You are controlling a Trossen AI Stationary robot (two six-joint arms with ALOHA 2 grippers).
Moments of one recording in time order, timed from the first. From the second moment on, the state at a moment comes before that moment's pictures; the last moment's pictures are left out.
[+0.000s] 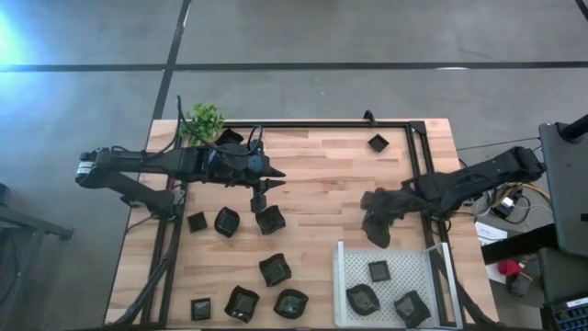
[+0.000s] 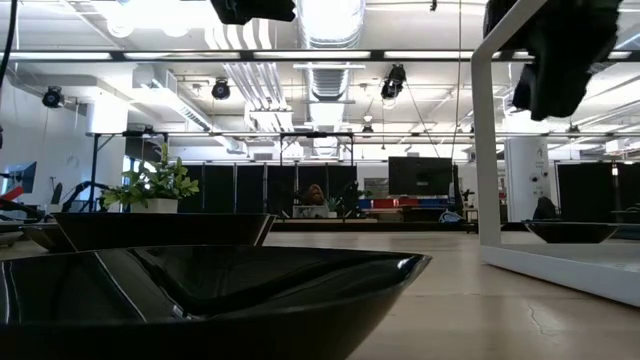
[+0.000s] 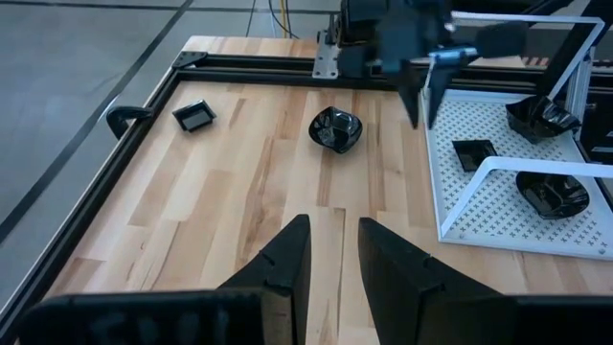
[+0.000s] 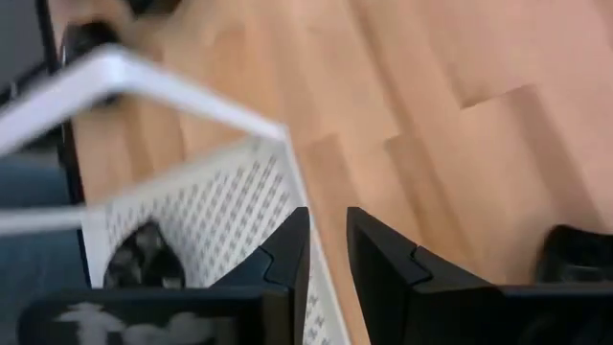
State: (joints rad) left arm -0.01 1.24 1.22 -0.45 -0.13 -0.05; right arm 0.24 1.10 0.80 -0.69 -0.05 0.71
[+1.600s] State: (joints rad) left arm -0.01 1.27 0.87 -0.51 -0.07 -0.23; right arm -0.27 1.07 0.79 -0.85 0.04 0.70
